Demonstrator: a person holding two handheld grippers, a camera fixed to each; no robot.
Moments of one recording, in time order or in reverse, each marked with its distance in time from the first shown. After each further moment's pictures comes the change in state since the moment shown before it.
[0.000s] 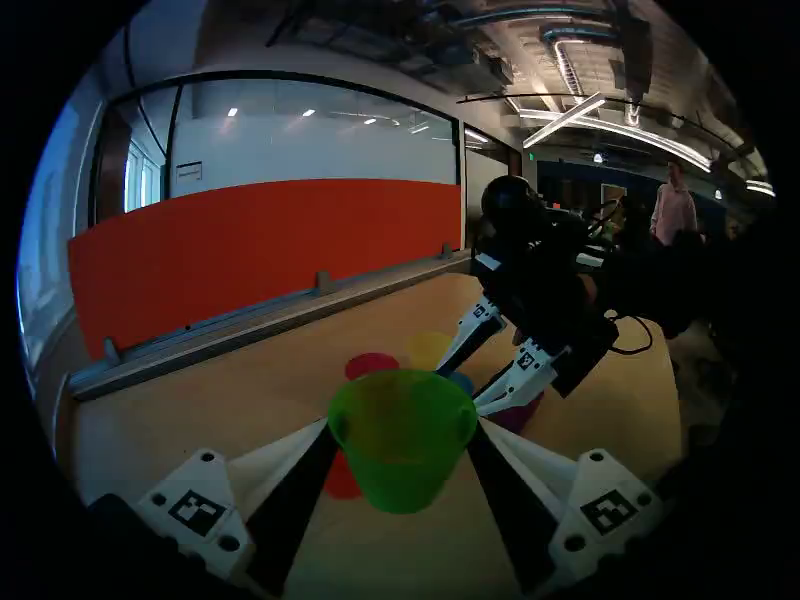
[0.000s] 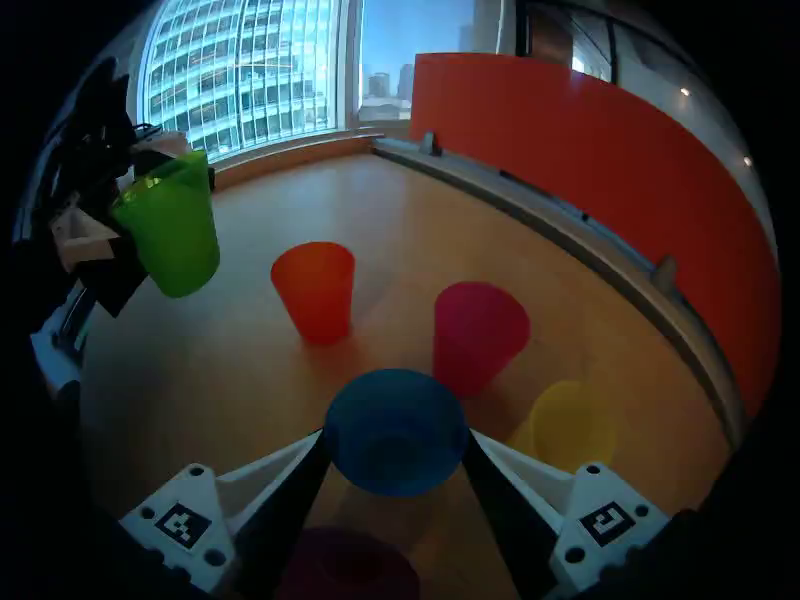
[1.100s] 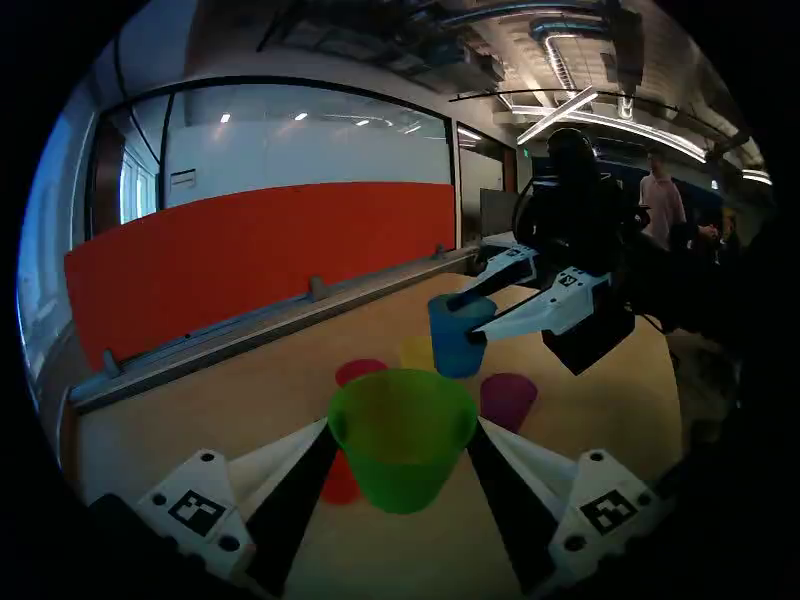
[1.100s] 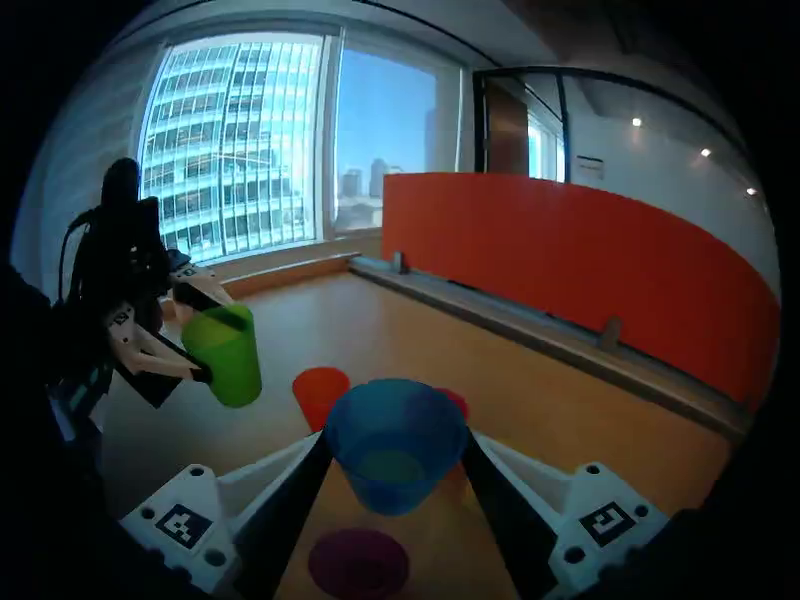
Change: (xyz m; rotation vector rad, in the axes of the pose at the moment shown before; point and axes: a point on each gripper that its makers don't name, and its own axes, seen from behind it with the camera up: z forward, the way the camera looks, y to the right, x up) left arm 0.006 0.016 0.002 -0.007 0.001 0.032; right arm 0.066 0.008 -0.099 -0.075 0.386 0.069
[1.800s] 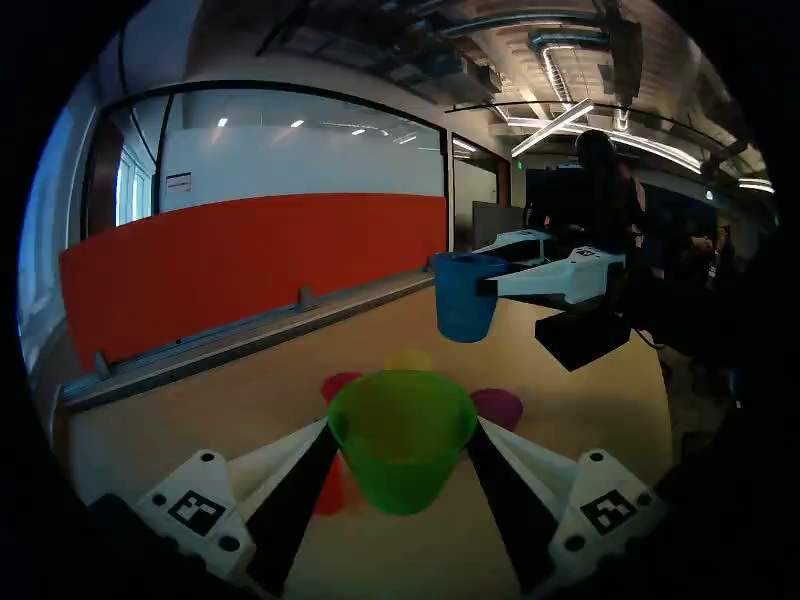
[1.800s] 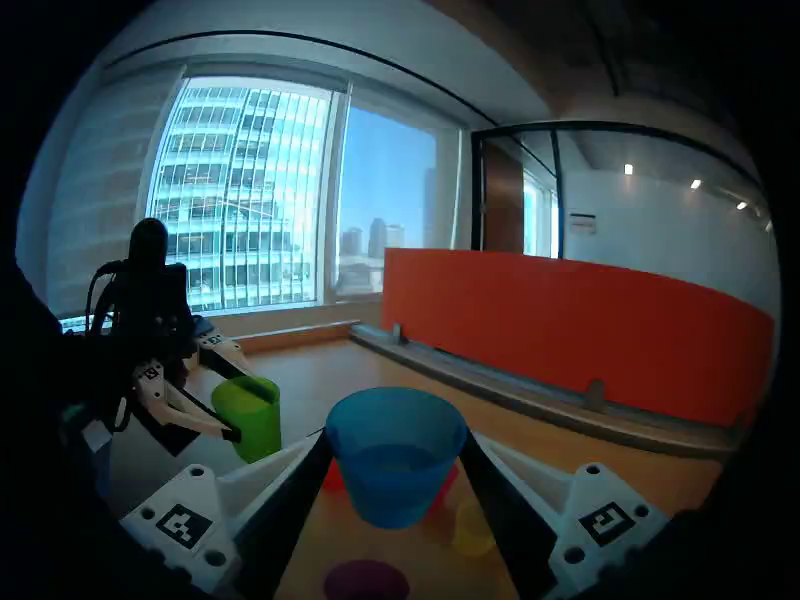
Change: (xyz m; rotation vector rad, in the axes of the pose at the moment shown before) left arm 0.012 0.013 0.003 -0.032 0.043 -0.022; right arm 0.062 -0.008 -0.035 -0.009 0.218 -0.030
